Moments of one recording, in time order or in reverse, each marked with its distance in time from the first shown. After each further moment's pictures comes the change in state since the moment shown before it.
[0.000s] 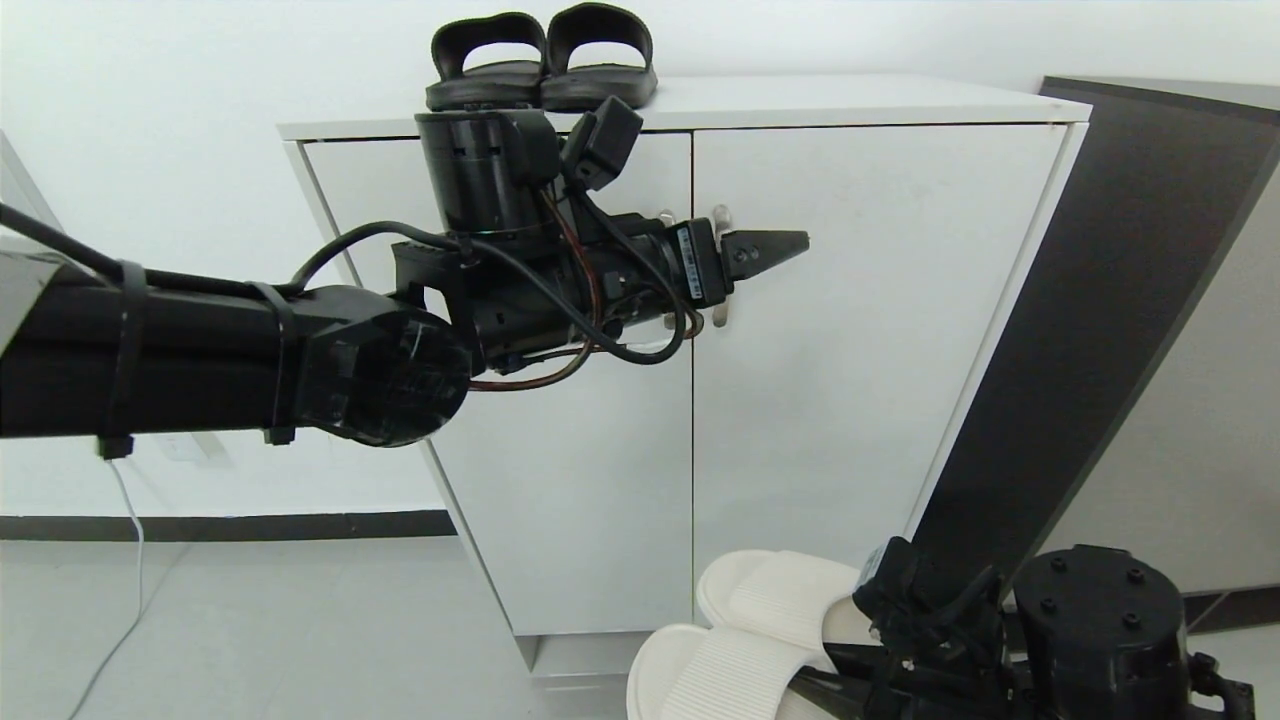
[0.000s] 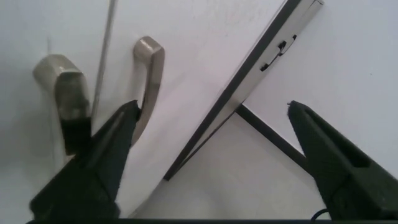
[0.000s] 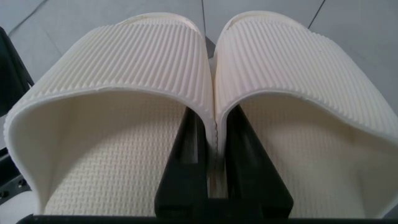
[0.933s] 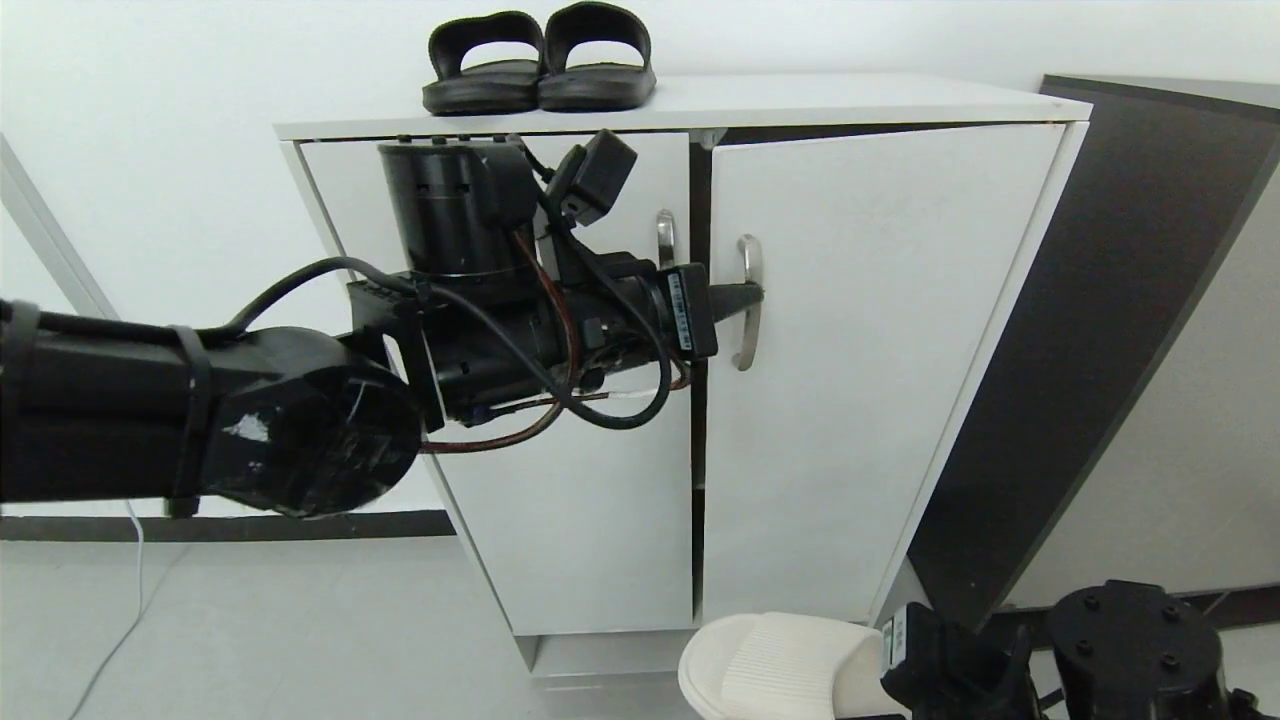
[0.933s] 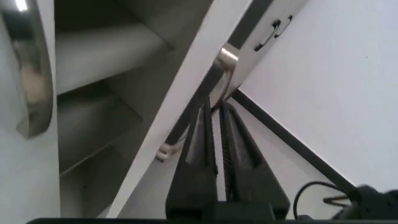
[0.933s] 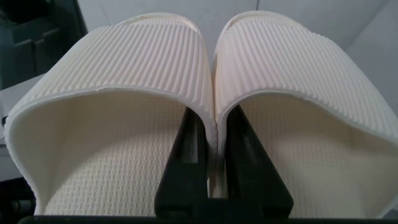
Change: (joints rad) left arm -0.050 -0.123 0.203 -0.046 0.002 -0.001; right arm 0.007 -0.033 0.097 -0.018 0.202 -0.067
